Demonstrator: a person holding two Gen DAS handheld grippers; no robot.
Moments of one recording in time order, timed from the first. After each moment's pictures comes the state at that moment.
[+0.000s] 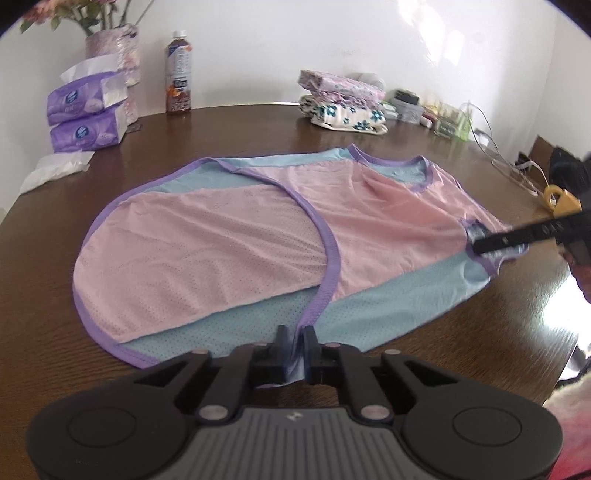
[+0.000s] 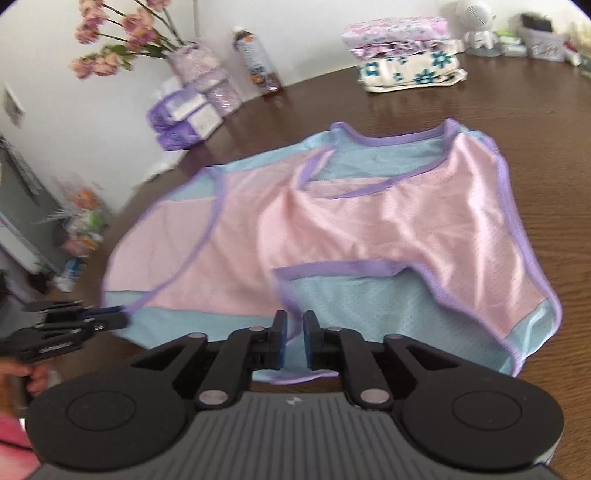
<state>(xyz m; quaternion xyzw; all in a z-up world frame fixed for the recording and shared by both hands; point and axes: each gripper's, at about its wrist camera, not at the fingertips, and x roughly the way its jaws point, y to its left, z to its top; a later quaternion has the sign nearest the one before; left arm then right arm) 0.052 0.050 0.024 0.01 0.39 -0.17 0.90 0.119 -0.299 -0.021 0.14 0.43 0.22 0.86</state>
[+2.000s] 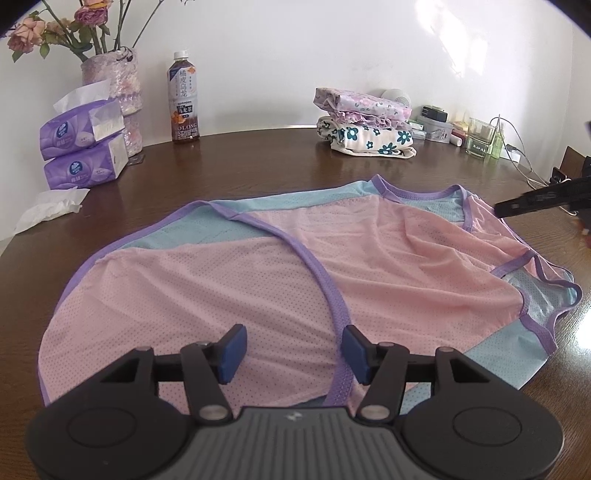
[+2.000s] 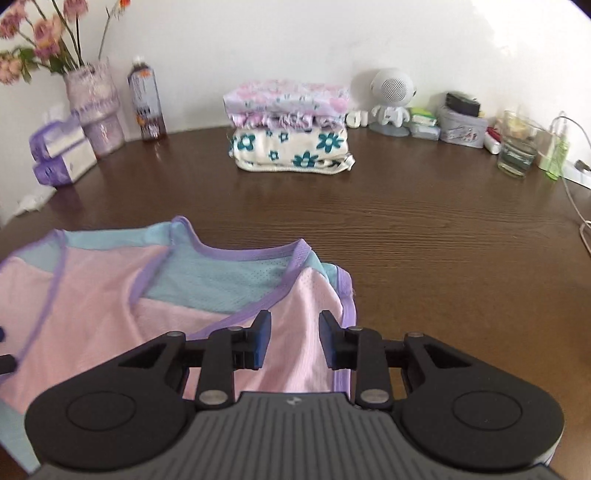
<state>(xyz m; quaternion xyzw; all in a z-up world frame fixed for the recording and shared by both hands) 0.117 0.003 0.010 0.04 0.36 -0.13 0.92 0.224 -0.339 -0.015 0.01 0.39 0.03 0.92</state>
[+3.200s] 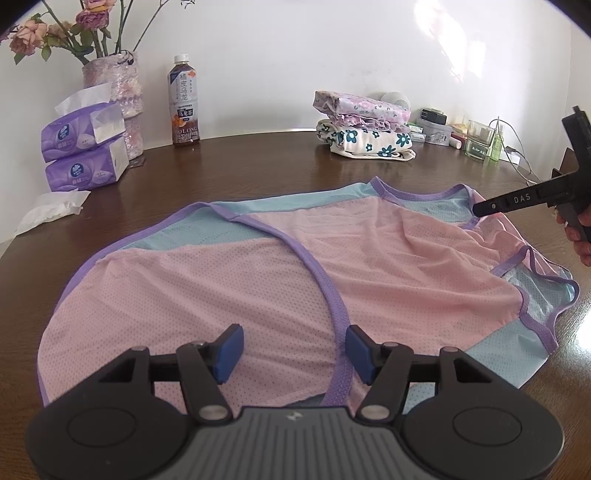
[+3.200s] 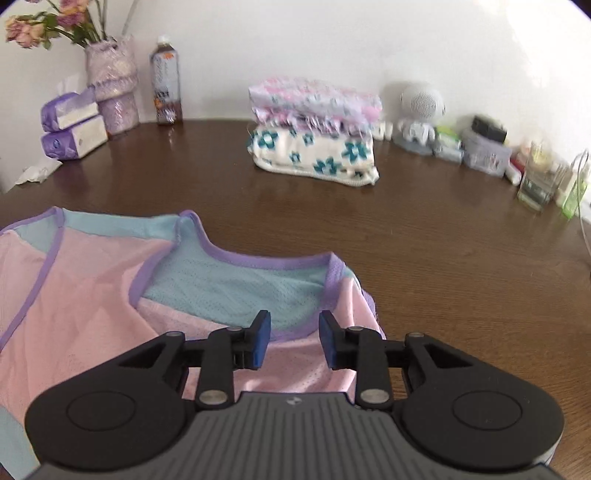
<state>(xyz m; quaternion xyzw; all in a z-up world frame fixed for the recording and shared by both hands) 0.113 0.002 0.008 0.04 0.35 -0.13 0.93 0.227 -0.320 -0.014 -0.04 0.37 0.06 0.93</state>
